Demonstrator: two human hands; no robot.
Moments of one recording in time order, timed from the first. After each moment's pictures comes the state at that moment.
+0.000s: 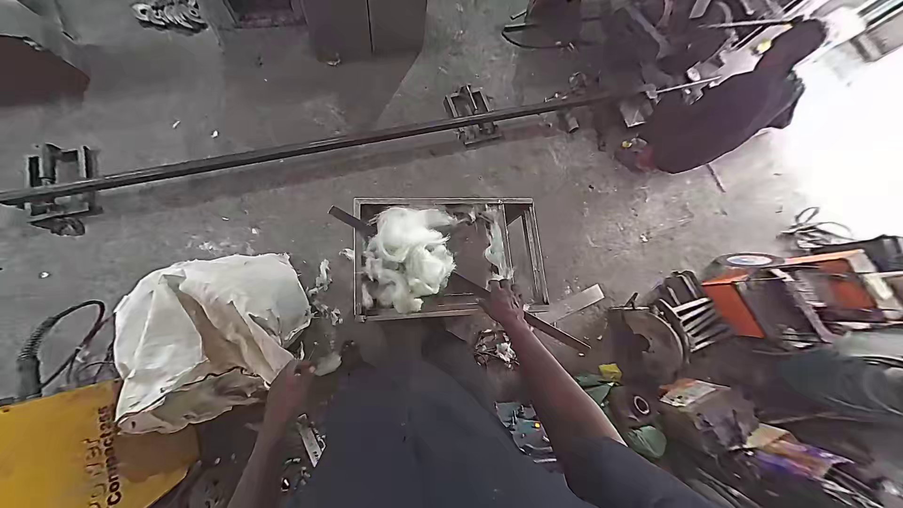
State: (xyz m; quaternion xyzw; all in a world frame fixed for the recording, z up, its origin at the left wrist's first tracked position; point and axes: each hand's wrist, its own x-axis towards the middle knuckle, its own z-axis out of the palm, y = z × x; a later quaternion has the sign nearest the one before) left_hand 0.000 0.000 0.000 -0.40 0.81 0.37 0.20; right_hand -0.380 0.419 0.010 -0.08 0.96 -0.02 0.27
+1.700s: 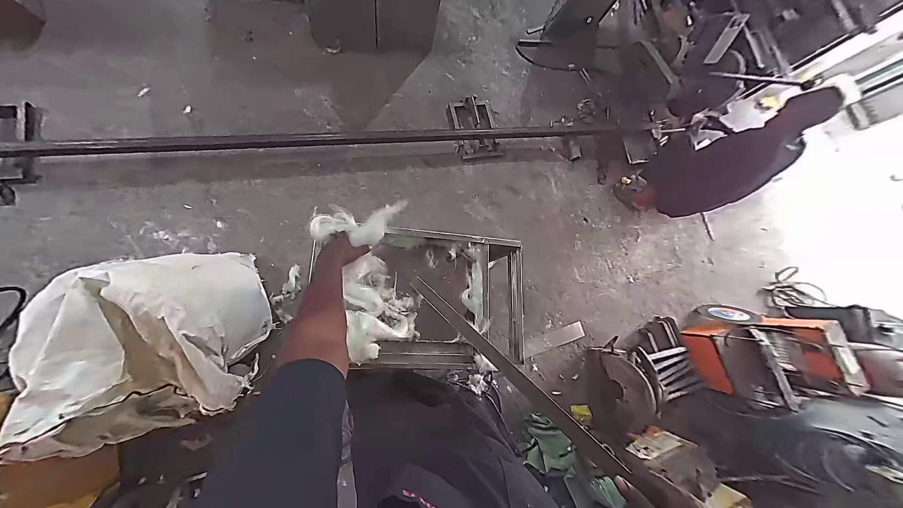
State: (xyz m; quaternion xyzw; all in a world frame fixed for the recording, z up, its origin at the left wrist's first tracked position) left_hand -0.488 0.000 -0.082 -0.34 0.87 0.28 0.23; right_hand -0.345 0.714 0.213 0.07 0.93 -0.03 0.37
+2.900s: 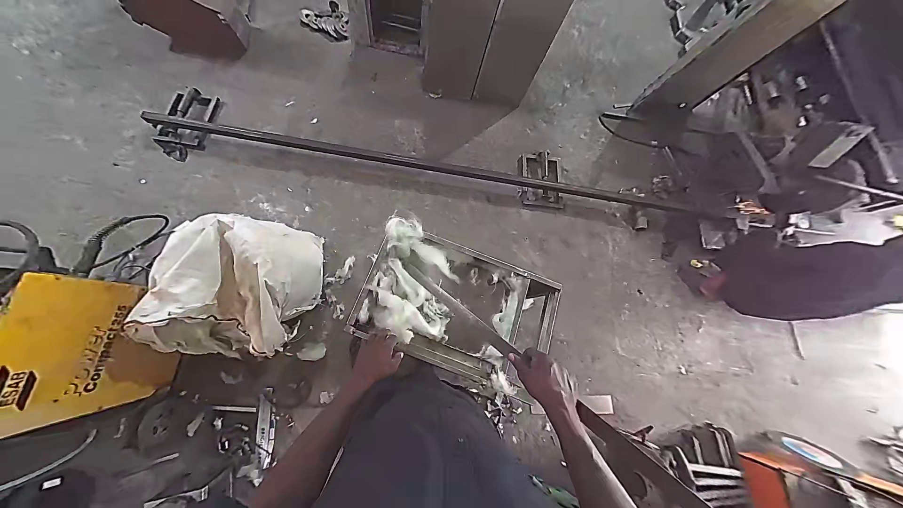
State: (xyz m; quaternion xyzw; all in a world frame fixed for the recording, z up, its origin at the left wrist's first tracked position) left_hand -0.223 0.175 0.023 -0.29 0.87 0.30 0.28; right_hand -0.462 0.469 0.125 -0.15 0.94 0.00 0.31
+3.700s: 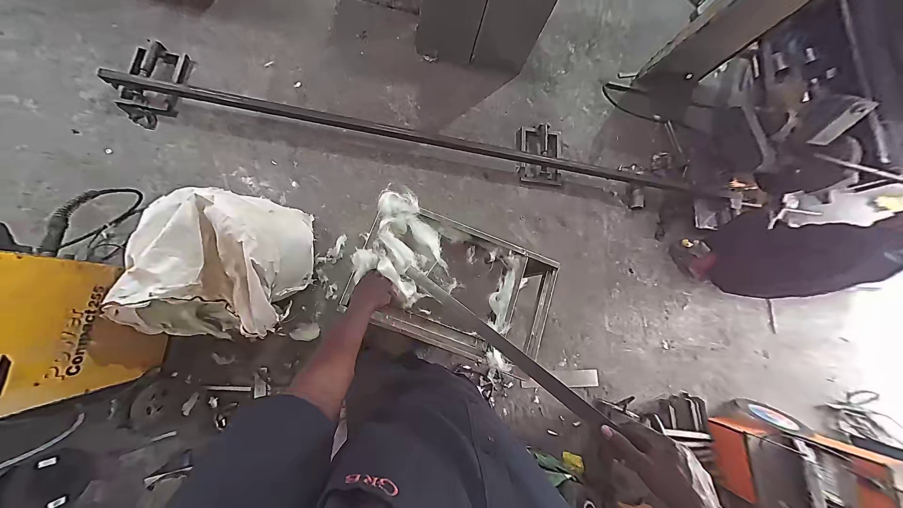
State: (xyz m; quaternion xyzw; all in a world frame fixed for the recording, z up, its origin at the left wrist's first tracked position) left_hand -0.299 0.099 -0.032 -0.29 0.89 0.25 0.26; right_hand -0.442 0.668 0.221 -0.09 0.94 -0.07 0.33
